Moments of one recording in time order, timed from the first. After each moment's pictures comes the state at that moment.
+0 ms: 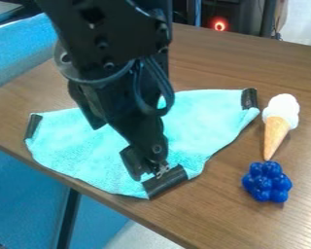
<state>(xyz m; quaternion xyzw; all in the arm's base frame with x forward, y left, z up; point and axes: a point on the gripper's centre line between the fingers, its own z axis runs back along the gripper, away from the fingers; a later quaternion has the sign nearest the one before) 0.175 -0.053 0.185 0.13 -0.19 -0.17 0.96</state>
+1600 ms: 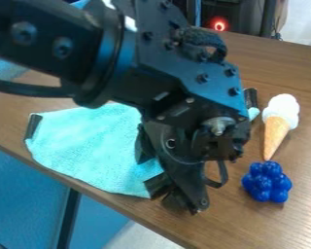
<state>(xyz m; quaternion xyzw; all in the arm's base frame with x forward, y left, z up) 0.224 -0.057 0.084 0.22 -0.11 -0.19 0.95</state>
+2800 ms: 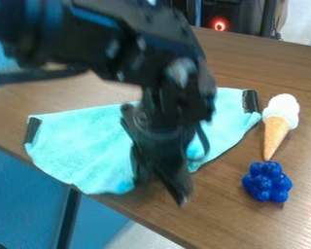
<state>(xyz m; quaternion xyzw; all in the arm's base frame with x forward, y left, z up) 0.218 -0.039 0.107 0.15 -0.10 -0.18 0.97</state>
